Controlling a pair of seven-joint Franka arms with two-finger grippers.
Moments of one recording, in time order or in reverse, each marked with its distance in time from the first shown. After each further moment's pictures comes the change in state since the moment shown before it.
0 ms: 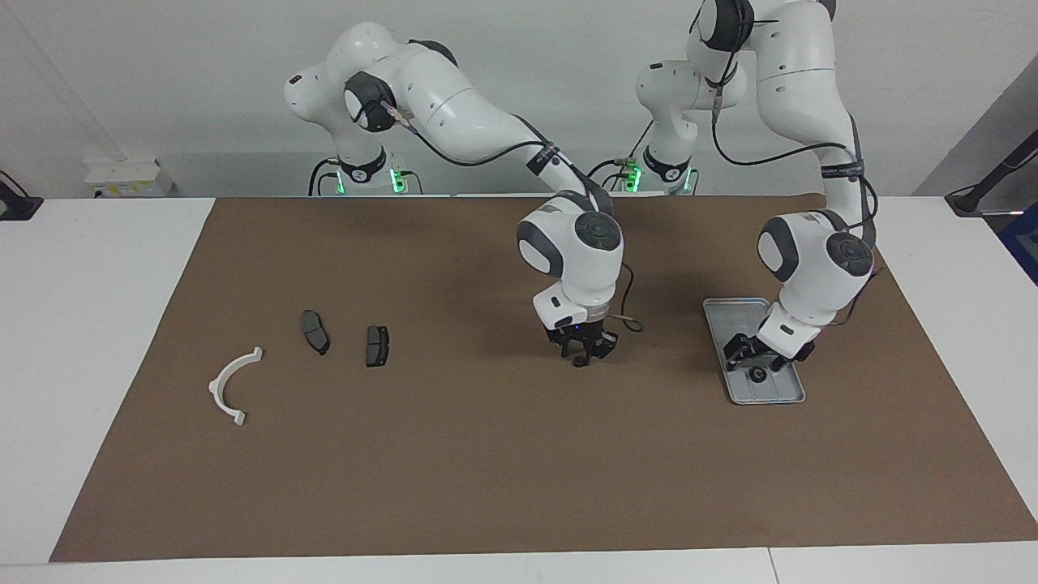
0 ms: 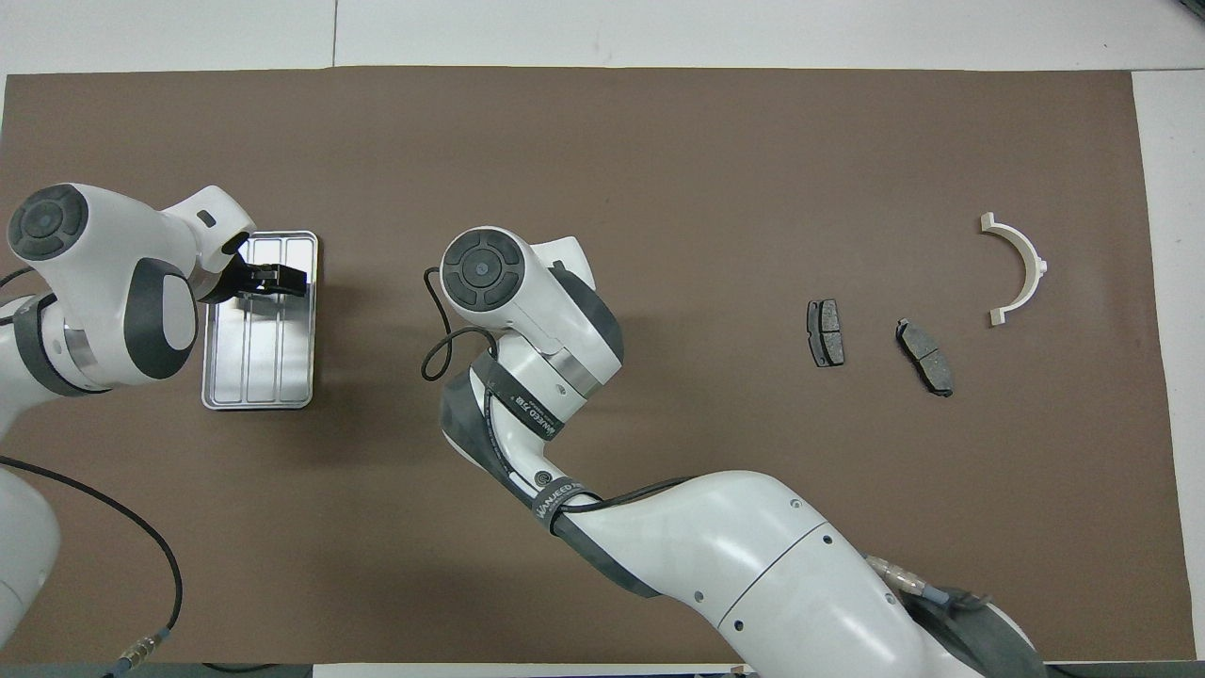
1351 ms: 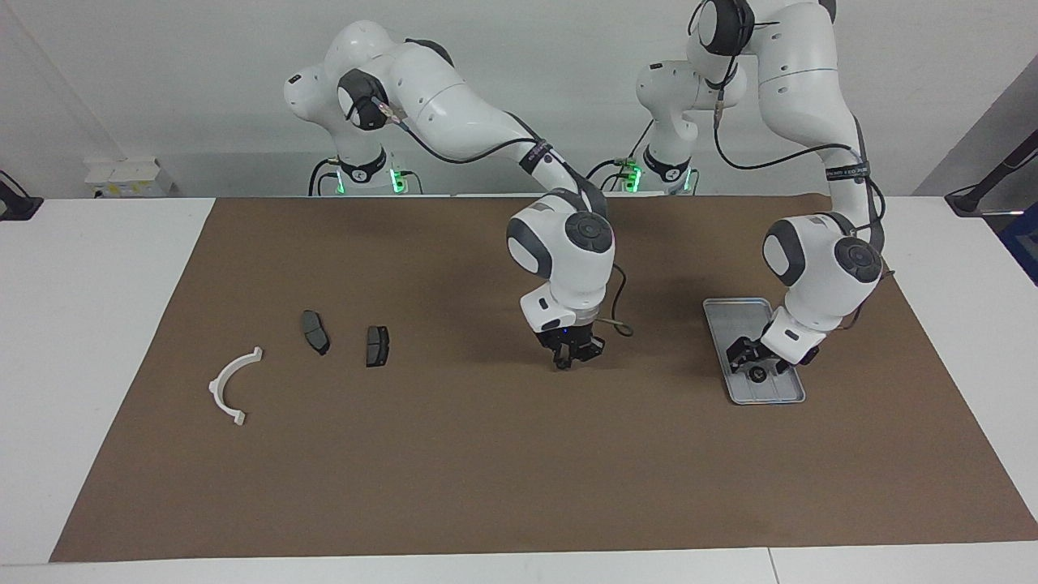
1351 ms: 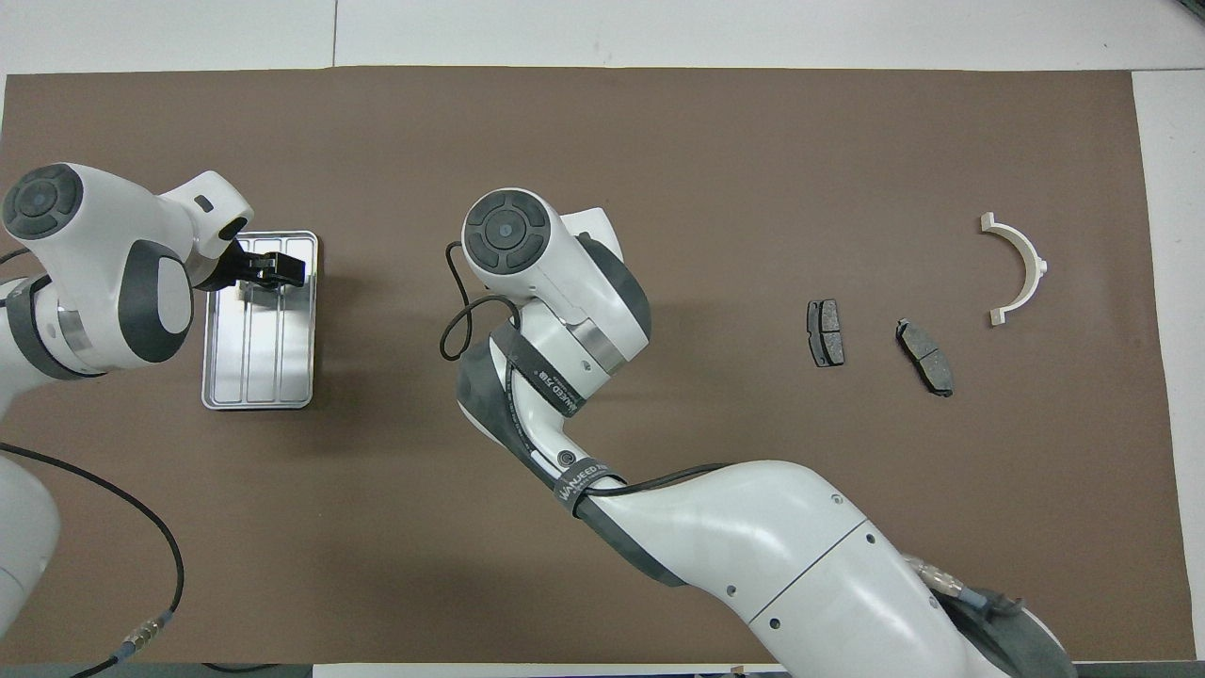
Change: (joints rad) left arm 0.001 0.028 -0.002 0.060 0.000 -0.034 0.000; right arm -0.049 -0.047 -0.013 0.032 -0.004 -0.112 -0.072
